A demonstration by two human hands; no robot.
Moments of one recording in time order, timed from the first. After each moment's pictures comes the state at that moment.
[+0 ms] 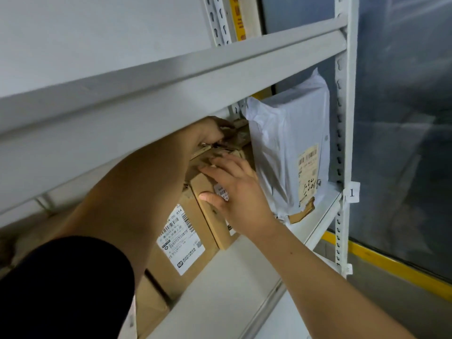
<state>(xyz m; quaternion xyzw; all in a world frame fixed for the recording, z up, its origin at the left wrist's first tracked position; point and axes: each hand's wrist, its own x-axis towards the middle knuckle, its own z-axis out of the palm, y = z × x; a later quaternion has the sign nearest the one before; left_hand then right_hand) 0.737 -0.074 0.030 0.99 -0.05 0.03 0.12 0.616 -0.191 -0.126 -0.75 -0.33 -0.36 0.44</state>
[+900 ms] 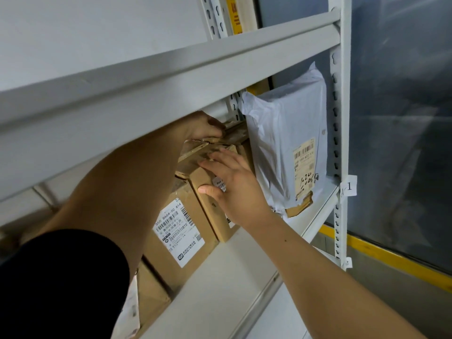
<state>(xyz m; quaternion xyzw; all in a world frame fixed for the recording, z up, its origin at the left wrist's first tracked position) 0.718 -0.054 0.041 0.99 -0.04 0.02 0.10 0.611 -0.190 -0.122 -0.75 -0.33 -0.33 0.47</state>
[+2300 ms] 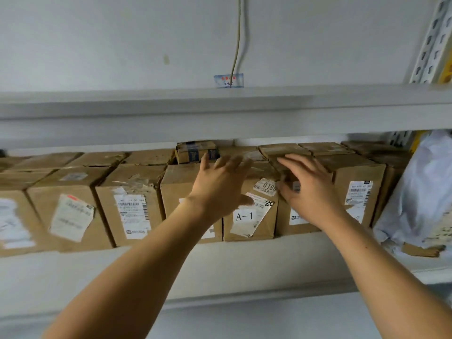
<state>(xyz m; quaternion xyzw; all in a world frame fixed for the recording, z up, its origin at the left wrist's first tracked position) 0.302 0.019 -0.017 0.96 0.19 0.19 -0.13 0.490 -0.131 -0.062 -0.75 -0.51 -0.28 0.32</state>
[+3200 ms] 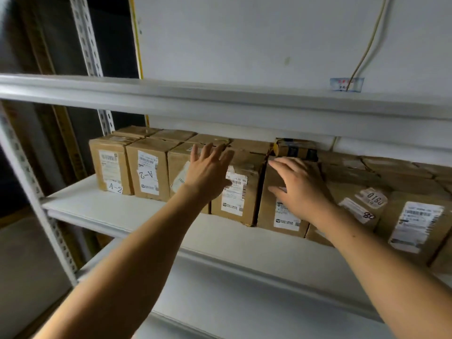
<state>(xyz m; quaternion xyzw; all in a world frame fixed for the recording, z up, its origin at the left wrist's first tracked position) 0.102 0.130 -0.043 0.87 0.41 0.22 -0.16 0.316 -0.003 -0.043 -0.67 -0.68 -0.18 0.23</state>
